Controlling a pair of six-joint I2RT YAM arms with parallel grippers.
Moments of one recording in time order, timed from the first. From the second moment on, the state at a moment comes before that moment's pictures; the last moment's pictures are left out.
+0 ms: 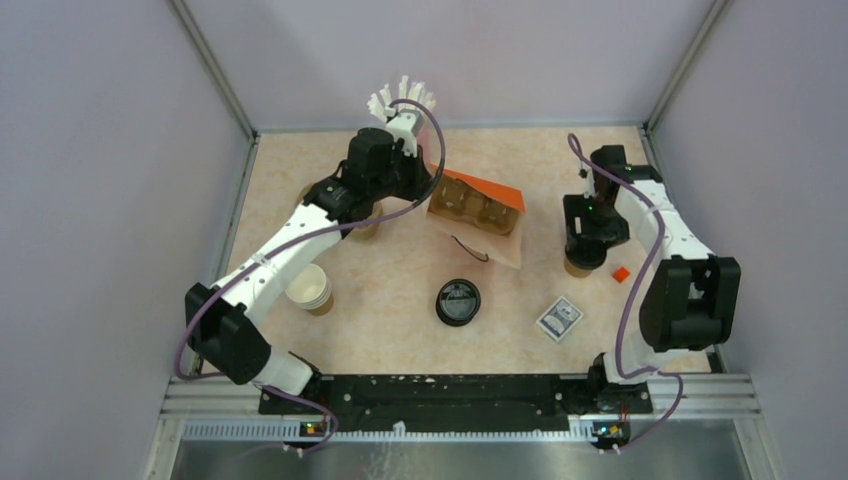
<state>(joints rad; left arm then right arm) -0.57 1.47 1.40 -0.34 0.13 -0.28 0.04 1.58 1.29 -1.02 0.05 0.04</state>
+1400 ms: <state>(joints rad) -0.57 1.60 1.57 -0.47 0.19 -0.34 0.61 1.08 1.60 -0.91 -0.25 -0.32</state>
